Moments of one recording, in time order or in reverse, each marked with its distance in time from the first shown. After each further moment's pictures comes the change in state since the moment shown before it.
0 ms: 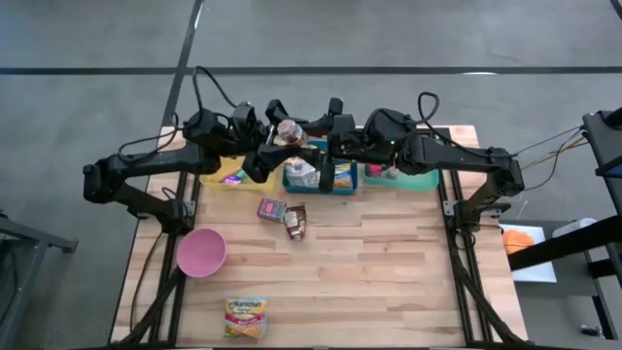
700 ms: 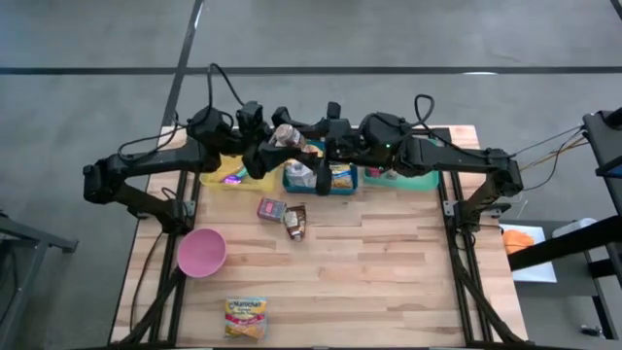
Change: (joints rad) left arm 0.023 -0.004 -0.001 -0.078 0.052 -0.203; right arm -0.004 0.003 0.000 -0.018 0.032 -0.012
